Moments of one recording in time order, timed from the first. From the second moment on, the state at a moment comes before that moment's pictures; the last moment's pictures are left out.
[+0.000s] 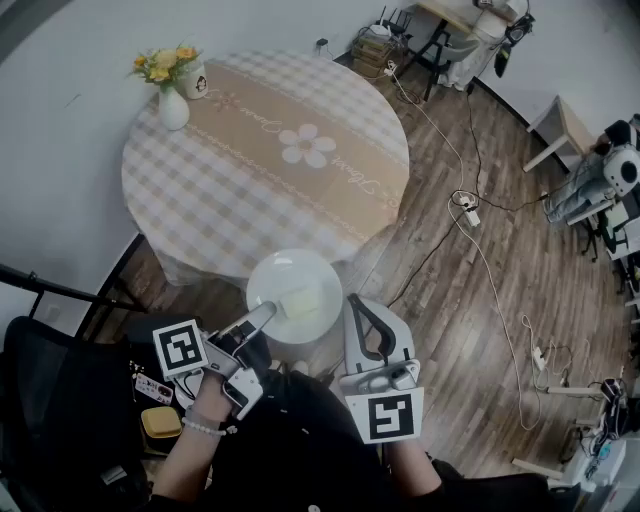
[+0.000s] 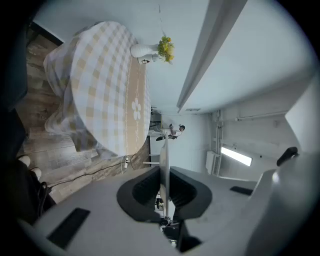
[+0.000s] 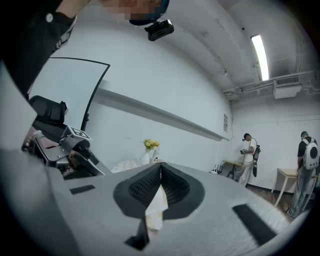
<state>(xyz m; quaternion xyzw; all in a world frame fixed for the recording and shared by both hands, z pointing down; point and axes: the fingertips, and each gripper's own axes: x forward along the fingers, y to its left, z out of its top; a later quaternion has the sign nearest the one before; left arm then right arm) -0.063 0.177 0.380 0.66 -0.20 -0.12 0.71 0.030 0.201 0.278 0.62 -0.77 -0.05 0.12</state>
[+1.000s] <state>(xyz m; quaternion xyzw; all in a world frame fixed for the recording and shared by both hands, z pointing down) -0.075 0.174 0.379 0.67 -0.20 -0.12 0.70 0.036 0.196 0.317 0.62 -0.78 0.11 0.06</state>
